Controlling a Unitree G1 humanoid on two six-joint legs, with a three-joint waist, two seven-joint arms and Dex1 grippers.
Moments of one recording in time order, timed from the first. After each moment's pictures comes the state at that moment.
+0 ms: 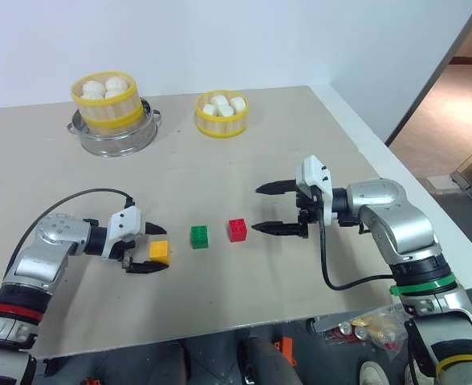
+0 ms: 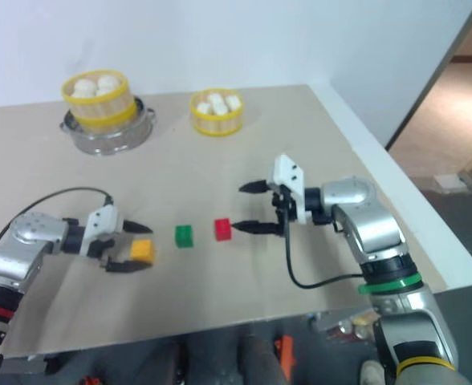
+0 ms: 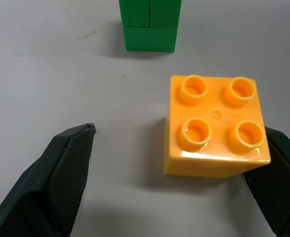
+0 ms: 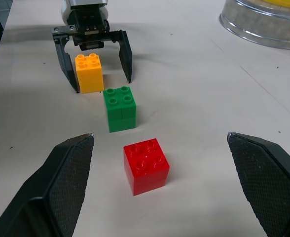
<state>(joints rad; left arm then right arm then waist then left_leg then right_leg) -0.42 0.78 -0.12 0.28 -0.22 0.05 -1.35 -0.66 -0.63 0.16 0.01 0.34 0.41 1.22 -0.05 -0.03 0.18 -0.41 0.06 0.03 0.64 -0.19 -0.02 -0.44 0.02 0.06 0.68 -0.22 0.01</state>
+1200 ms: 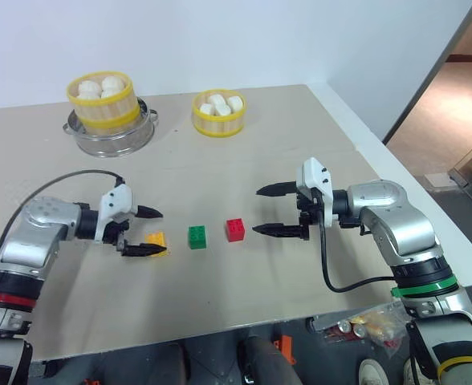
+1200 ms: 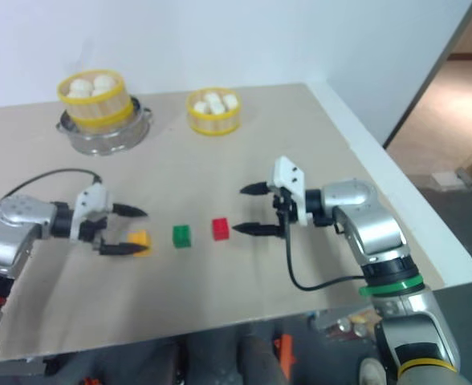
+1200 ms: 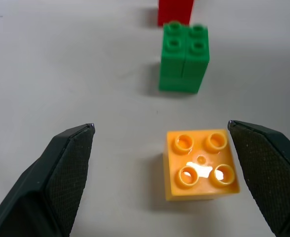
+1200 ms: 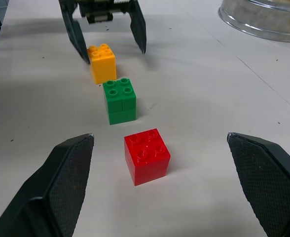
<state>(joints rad) -0.49 0.82 -0.04 0.18 -0.33 0.27 -1.38 -0.65 -0.64 0.16 0.00 0.34 0.41 1.22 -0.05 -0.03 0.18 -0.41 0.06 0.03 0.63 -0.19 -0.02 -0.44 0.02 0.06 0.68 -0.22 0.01</state>
